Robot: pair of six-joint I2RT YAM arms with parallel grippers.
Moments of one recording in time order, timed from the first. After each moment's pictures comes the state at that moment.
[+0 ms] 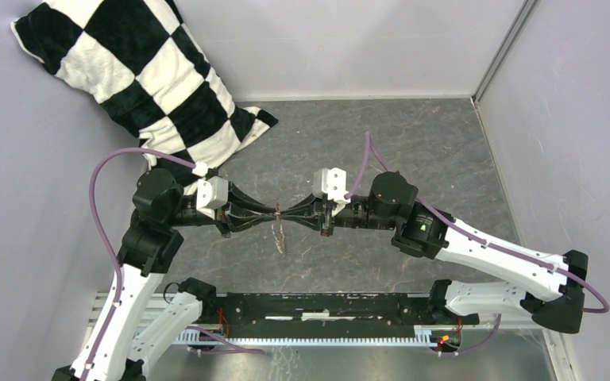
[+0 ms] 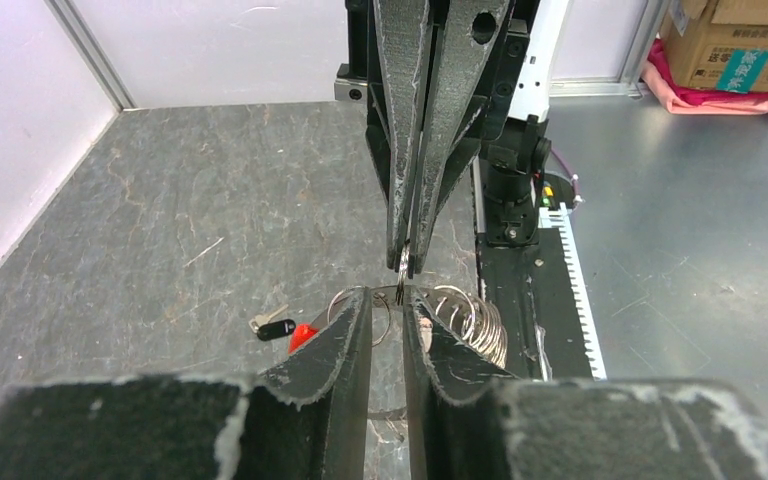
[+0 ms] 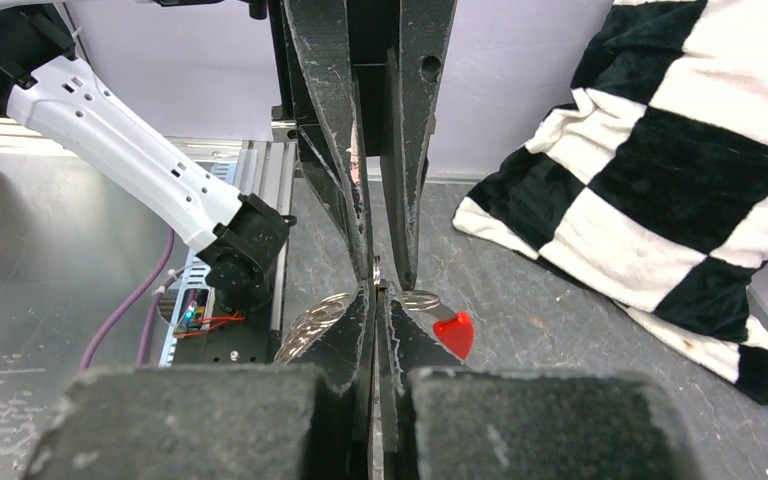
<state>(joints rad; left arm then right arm) -0.35 0.69 0.96 -0.33 1.15 0.15 1.13 1.11 1.08 0.07 -0.37 -0.13</state>
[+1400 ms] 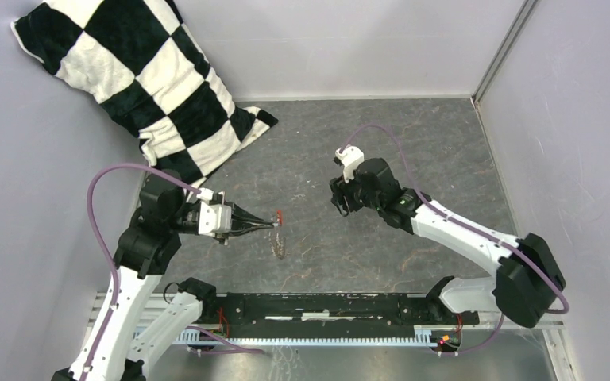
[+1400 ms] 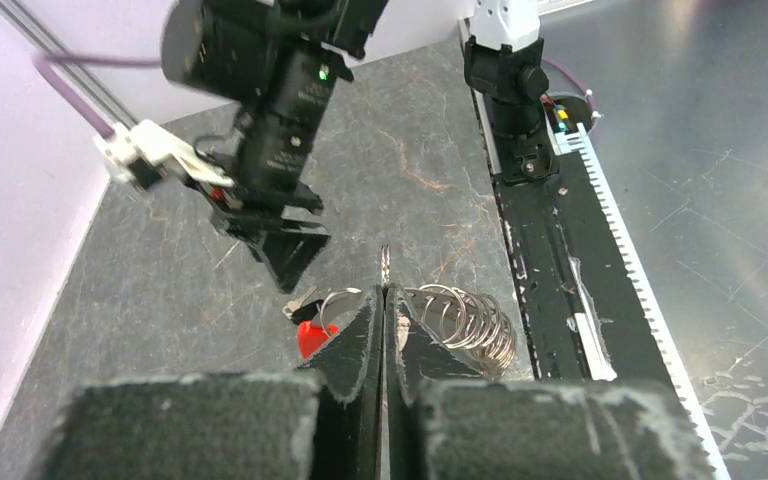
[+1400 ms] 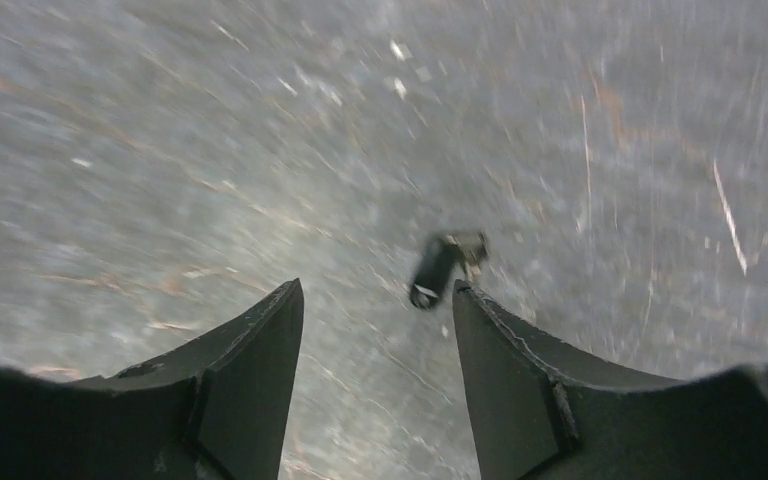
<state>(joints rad) -0.35 0.69 0.99 -0.61 1.21 0.59 0.73 1.28 0.88 -0.15 0.01 0.07</state>
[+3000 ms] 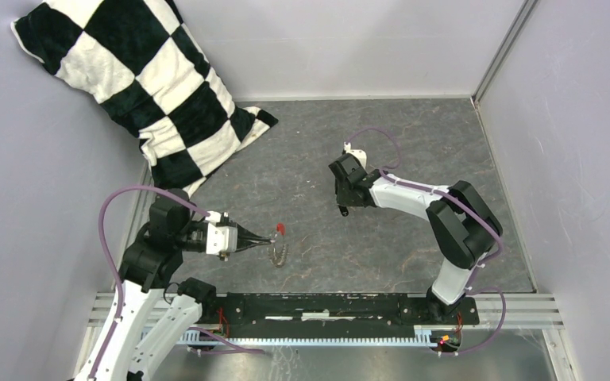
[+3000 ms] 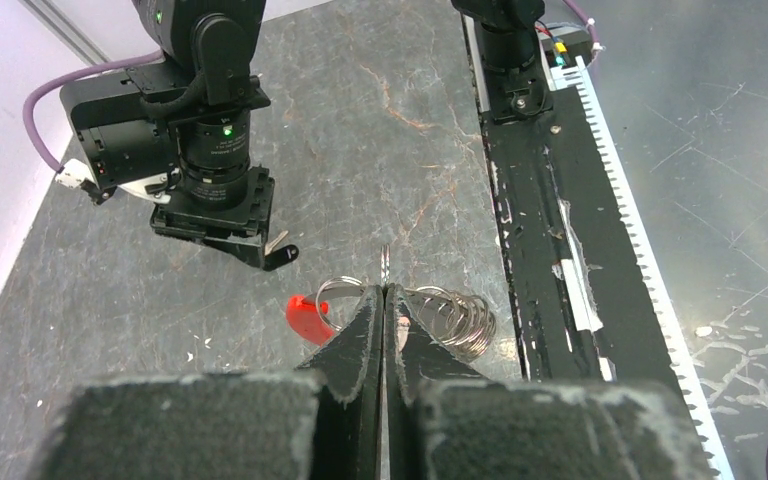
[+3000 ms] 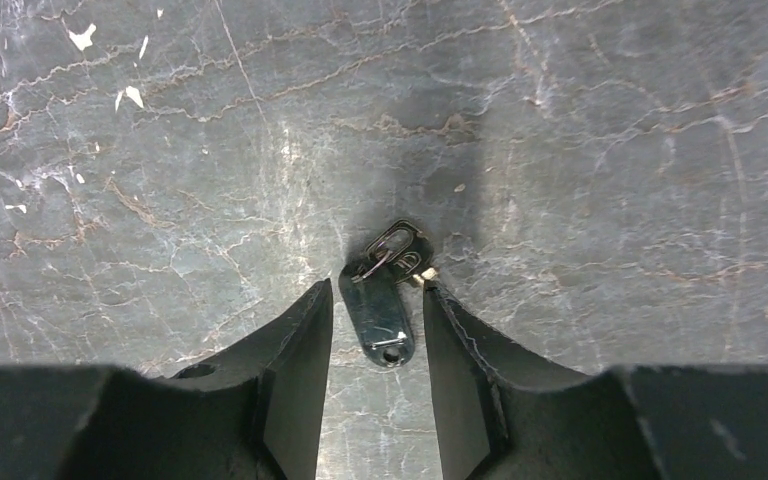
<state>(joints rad) -0.35 0.56 0.84 -0.73 1.15 0.73 0.68 1.75 1.07 -0.34 0.30 0.62</state>
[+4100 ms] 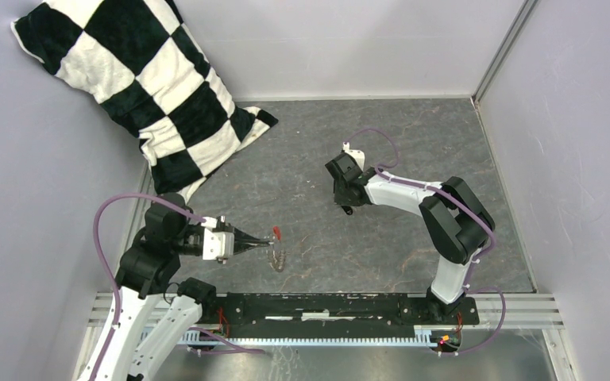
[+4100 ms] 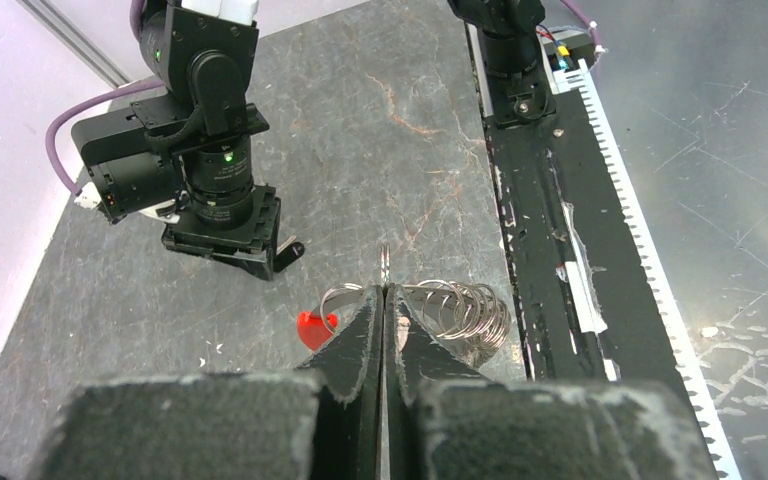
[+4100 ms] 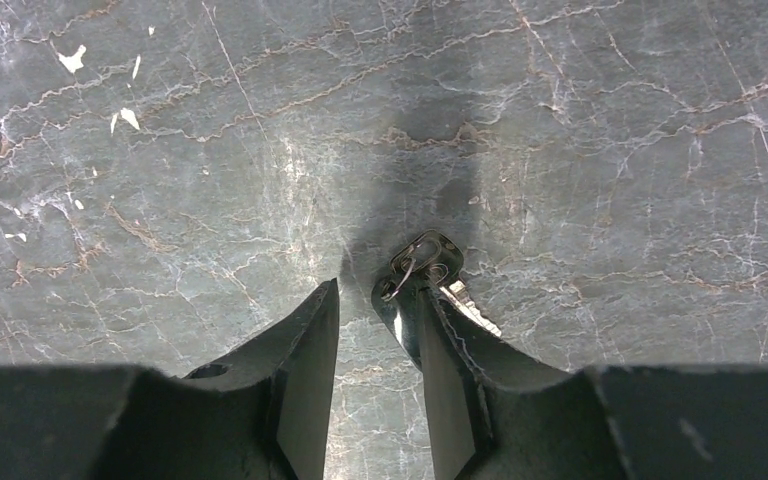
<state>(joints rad) -0.35 0.52 0.84 -0.73 1.15 0.73 0.69 1.81 1.11 -0.36 0.30 0.68</state>
